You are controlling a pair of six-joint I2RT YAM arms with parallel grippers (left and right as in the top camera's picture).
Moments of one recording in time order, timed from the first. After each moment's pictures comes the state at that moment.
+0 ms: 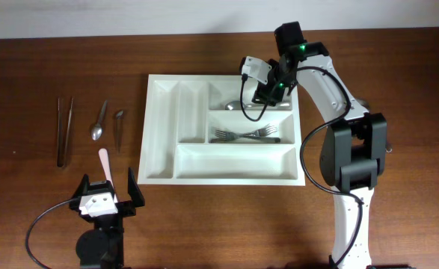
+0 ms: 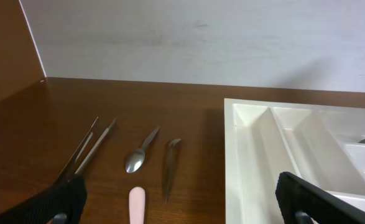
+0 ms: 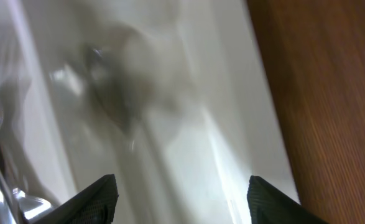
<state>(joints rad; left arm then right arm) 0.01 0.01 0.04 -0.12 -0.13 -0.02 0.18 2.35 2.05 -0.95 -0.36 -1.01</state>
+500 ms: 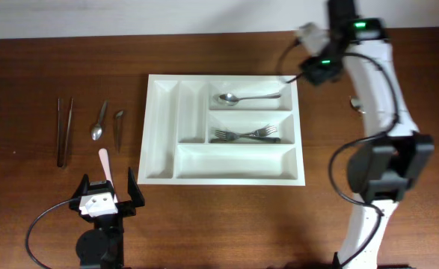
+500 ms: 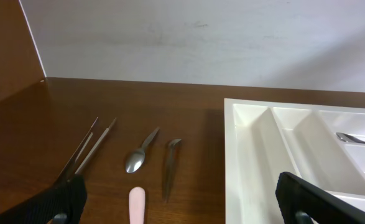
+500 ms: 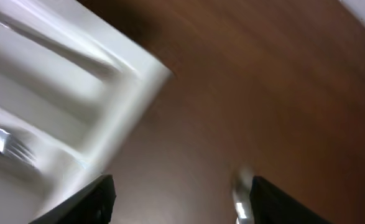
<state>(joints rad) 0.01 0.01 0.04 -0.12 -0.13 -0.02 -0.01 2.20 2.21 -1.23 0.00 -0.58</state>
